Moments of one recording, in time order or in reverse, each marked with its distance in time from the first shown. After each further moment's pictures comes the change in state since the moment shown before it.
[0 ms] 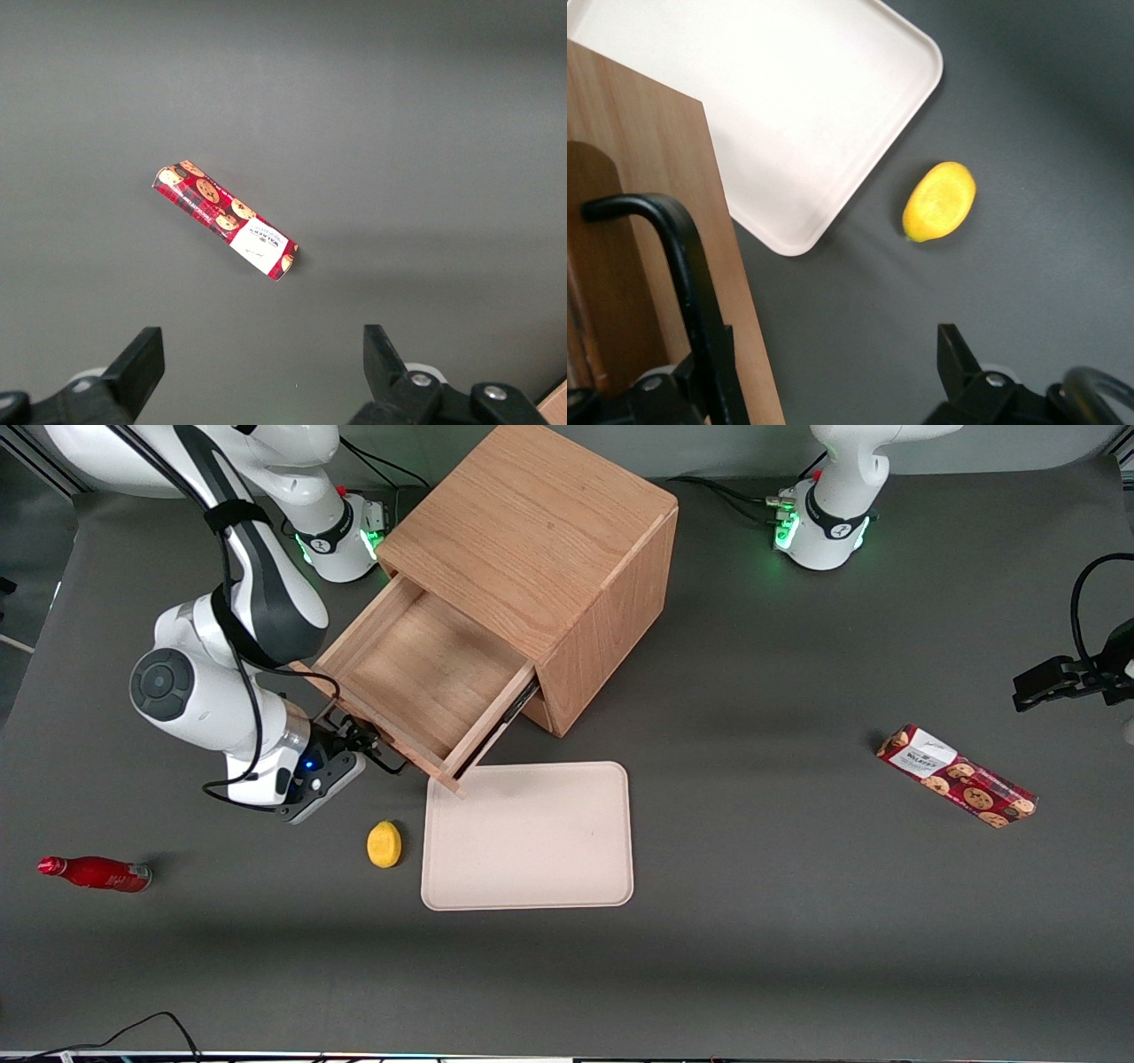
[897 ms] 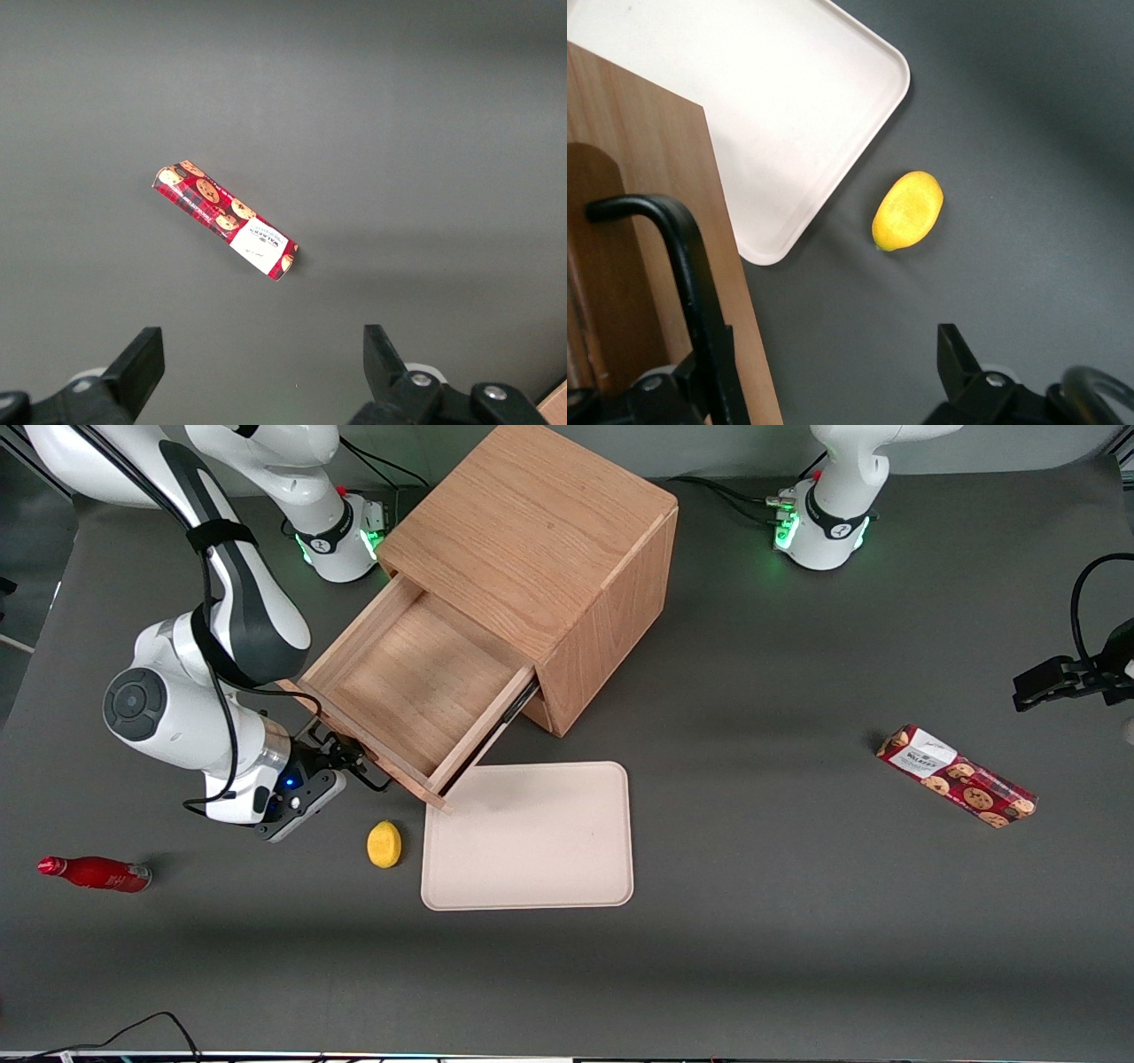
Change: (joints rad) arm -0.011 0.039 -0.020 0.046 -0.004 0.002 -0.028
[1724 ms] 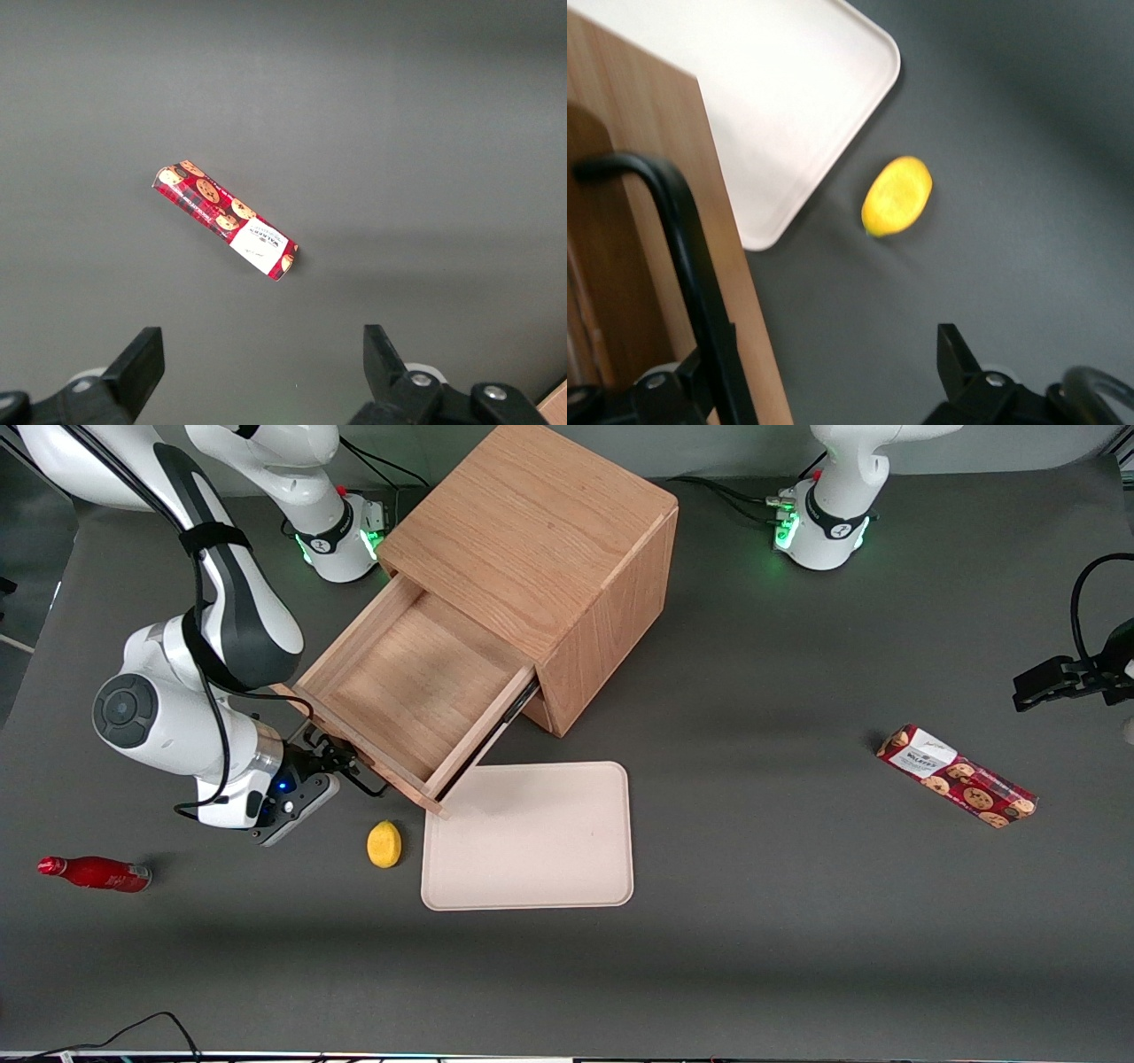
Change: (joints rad) arm -0.007 0.007 -0.005 0.050 -0.029 -0.088 -0.003
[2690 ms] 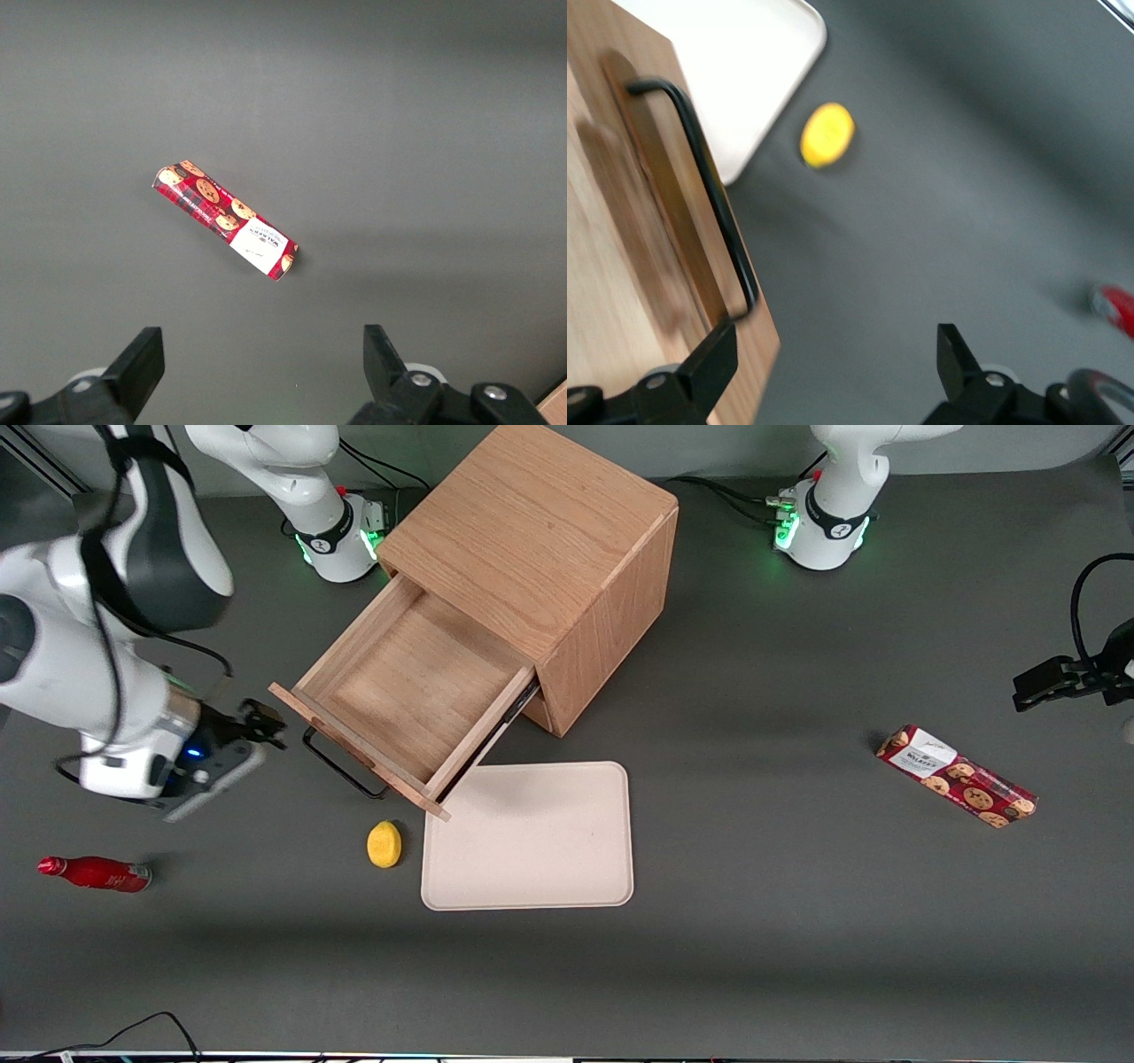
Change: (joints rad) arm -0.003 -0.159 -0.081 0.132 -0.085 -0.279 0.016
